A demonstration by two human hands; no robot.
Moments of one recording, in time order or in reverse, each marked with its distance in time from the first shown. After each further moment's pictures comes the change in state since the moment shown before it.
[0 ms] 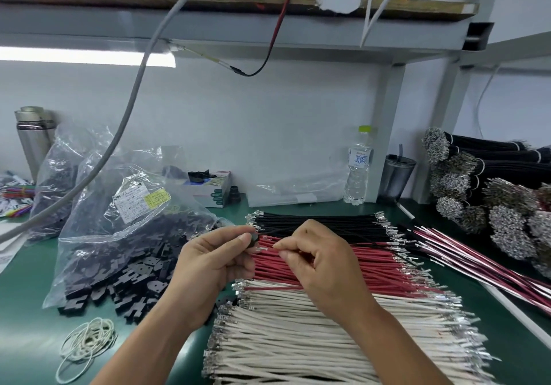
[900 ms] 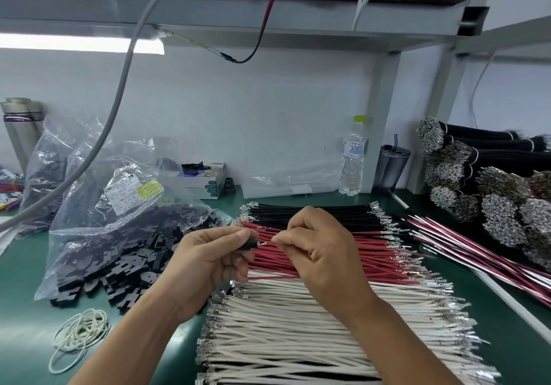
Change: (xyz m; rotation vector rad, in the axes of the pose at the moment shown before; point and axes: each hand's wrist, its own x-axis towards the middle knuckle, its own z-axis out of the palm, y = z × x) left_hand -0.002 0.005 0.000 0.034 -0.099 -0.138; right_hand -0.003 -0.004 -0.007 -0.105 0.133 -0.210
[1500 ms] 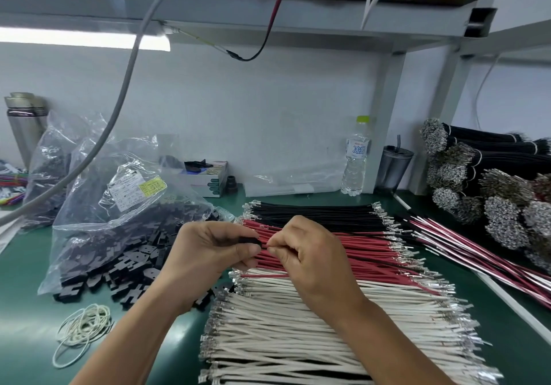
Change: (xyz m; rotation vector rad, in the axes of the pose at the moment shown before) left_hand -0.009 0.010 0.006 0.330 0.075 0.197; right_hand -0.001 -0.010 0.014 0.014 -0.137 0.123
